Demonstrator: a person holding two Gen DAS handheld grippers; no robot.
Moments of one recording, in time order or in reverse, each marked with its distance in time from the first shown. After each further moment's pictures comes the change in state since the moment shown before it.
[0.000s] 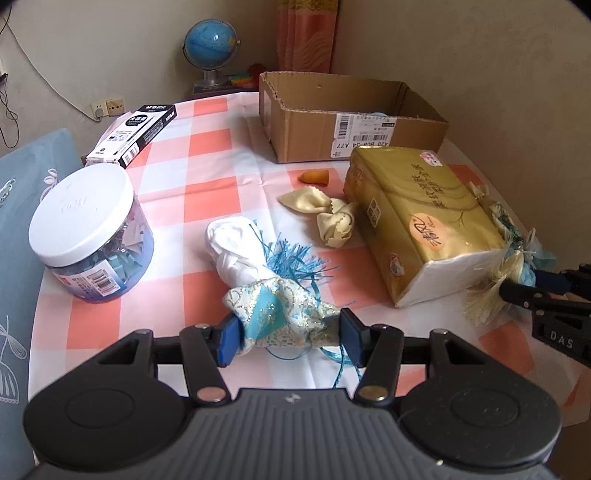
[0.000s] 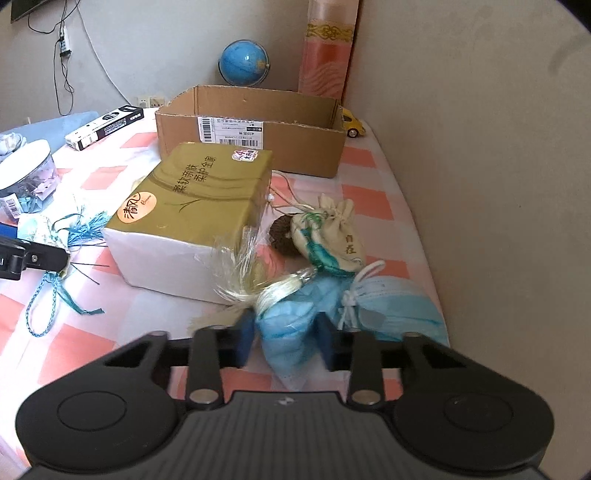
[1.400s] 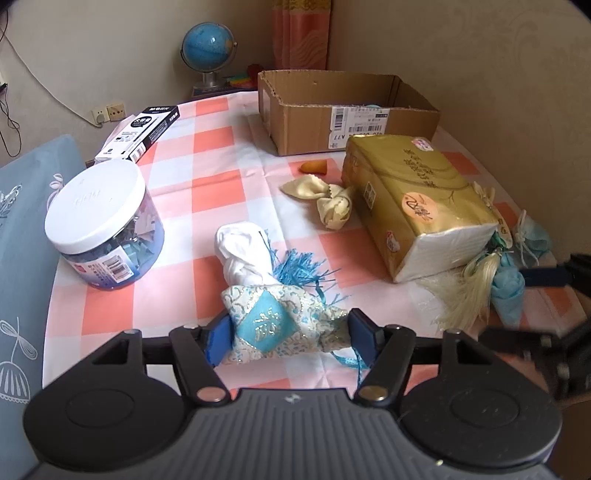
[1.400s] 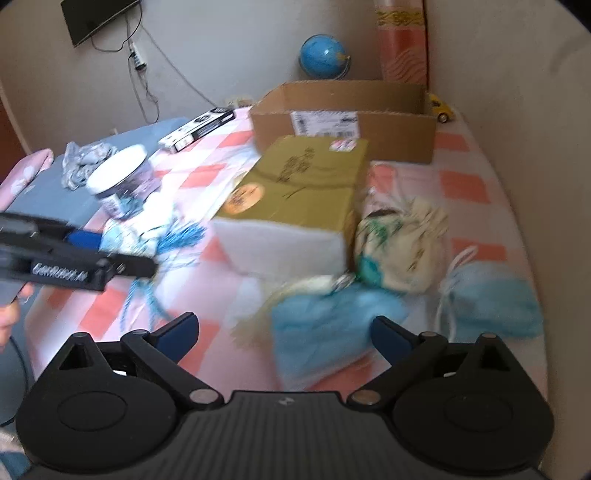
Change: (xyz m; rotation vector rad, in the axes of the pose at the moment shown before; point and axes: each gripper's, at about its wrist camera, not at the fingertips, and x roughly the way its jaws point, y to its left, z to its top) left arm -0.015 0.000 -0.014 0.037 0.003 0.017; right arm -0.005 0.000 -0.003 0.023 0.019 0.354
